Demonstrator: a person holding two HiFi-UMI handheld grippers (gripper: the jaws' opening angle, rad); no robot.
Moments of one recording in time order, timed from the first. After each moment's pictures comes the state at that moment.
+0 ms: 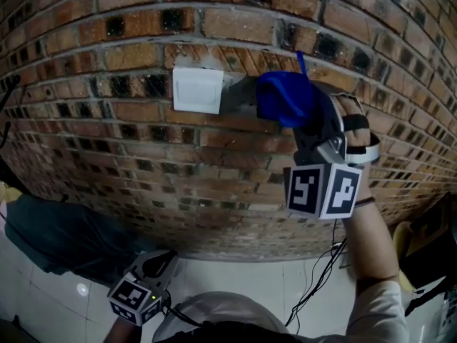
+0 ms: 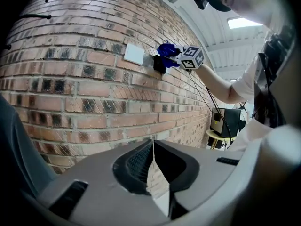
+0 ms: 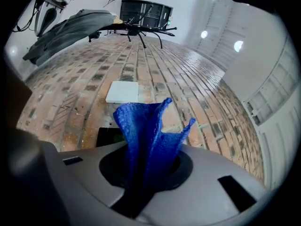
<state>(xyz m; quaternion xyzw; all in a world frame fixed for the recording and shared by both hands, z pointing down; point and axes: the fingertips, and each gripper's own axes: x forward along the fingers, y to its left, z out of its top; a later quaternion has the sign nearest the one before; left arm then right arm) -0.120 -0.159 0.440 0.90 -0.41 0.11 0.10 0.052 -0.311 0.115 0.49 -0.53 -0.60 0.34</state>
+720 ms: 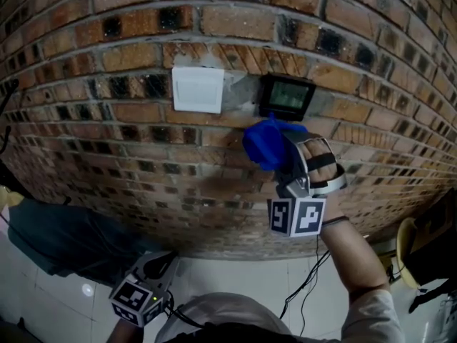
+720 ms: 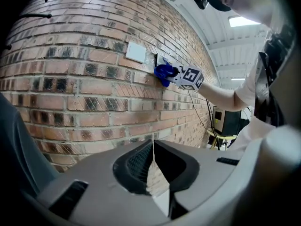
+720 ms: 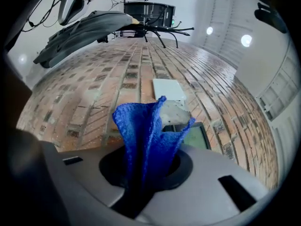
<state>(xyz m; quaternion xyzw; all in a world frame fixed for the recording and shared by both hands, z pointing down) -0.128 -0.161 0.446 0.90 -0.41 0.12 0.10 0.050 -0.332 0.241 0.45 -0.56 -0.58 0.38</state>
